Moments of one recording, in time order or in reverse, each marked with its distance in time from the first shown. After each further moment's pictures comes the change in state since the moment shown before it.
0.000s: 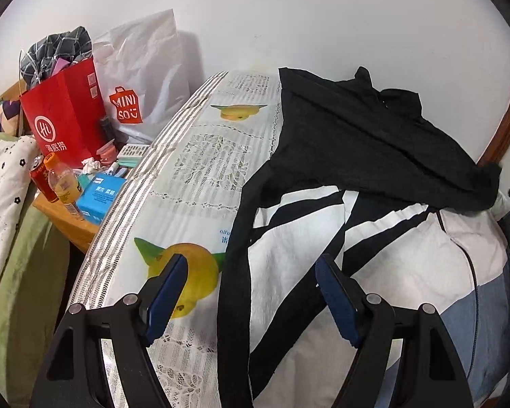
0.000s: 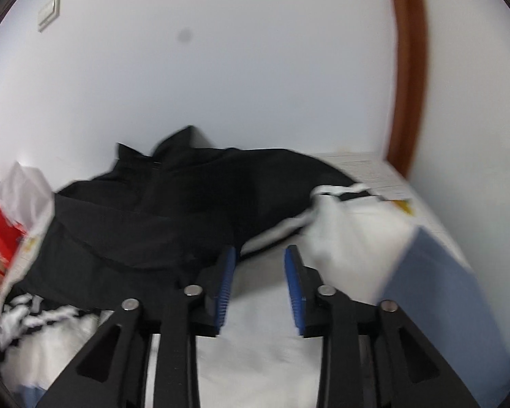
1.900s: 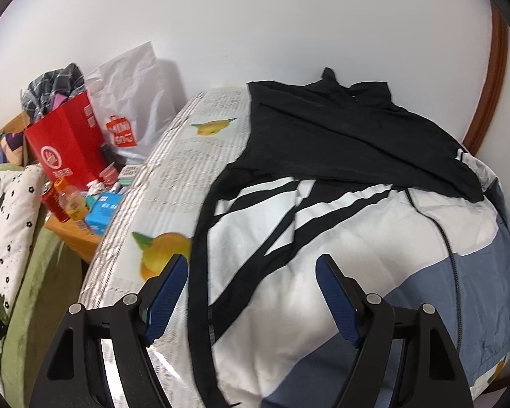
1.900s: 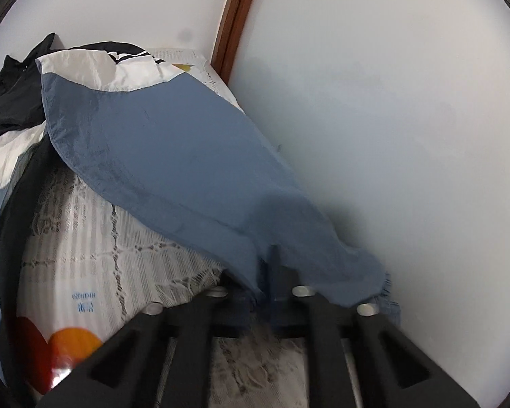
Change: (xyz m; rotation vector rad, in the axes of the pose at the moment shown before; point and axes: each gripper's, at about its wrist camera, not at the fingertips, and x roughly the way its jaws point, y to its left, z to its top) left arm -0.046 -0.038 -0.022 0.087 -0.050 0.040; right arm -0.077 -0.173 -0.138 -0.024 0.215 -0.470
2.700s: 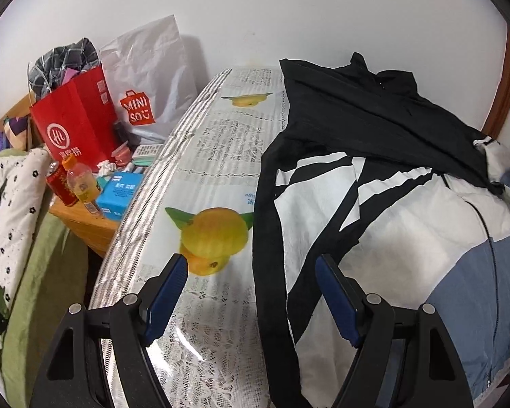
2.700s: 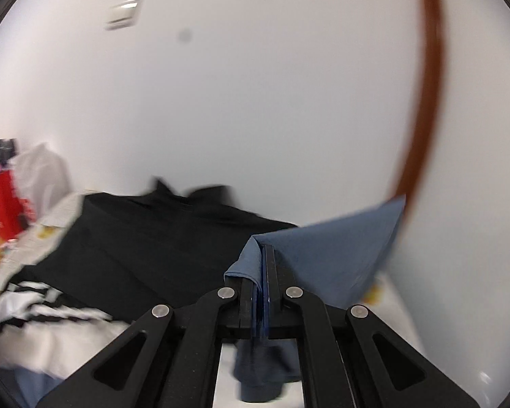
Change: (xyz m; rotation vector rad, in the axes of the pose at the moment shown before) left arm 0.030 0.047 -0.016 -0.018 0.042 0.001; right arm -0.195 0.247 0.162 -0.200 -0.480 0.480
